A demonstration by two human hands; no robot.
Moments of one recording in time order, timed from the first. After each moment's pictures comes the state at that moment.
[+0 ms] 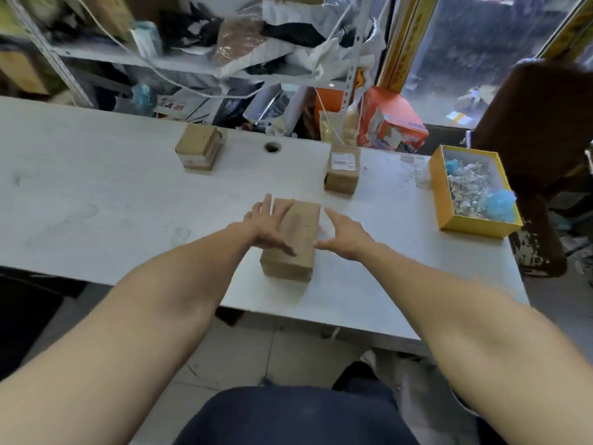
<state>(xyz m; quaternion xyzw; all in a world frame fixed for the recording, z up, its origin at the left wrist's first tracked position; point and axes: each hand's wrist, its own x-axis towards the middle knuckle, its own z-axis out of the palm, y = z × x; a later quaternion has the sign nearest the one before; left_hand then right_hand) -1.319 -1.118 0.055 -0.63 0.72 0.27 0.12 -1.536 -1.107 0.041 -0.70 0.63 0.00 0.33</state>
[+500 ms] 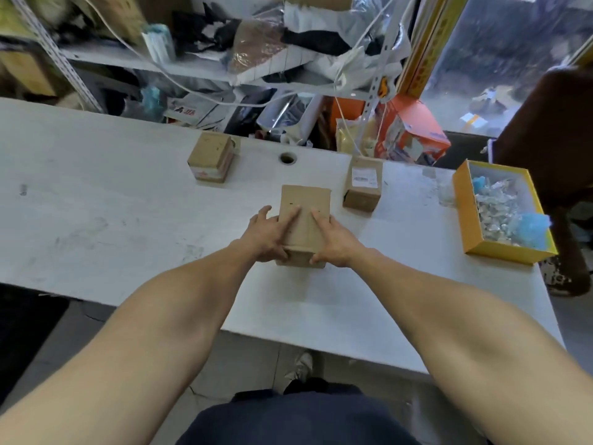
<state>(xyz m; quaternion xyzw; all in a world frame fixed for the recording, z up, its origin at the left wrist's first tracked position) -1.271 -1.160 0.037 -0.60 0.76 0.23 0.07 -1.468 -1.166 0.035 -0.74 0.58 0.01 0.34</state>
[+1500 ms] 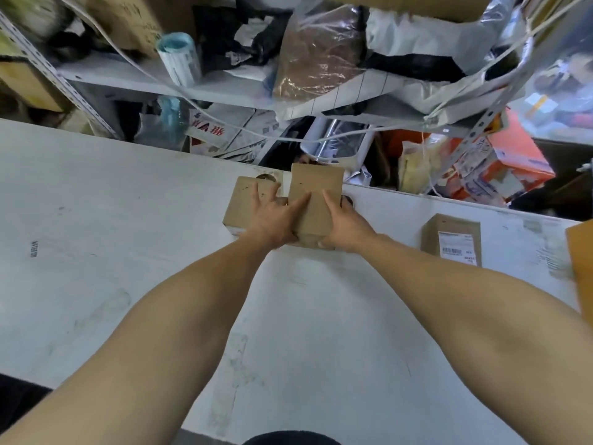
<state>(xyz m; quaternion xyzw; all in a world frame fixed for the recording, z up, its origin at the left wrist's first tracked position) -1.134 -1.402 0.017 -0.63 0.76 0.10 0.12 -1.319 -1.422 0.001 -0.75 0.57 0.04 0.31</state>
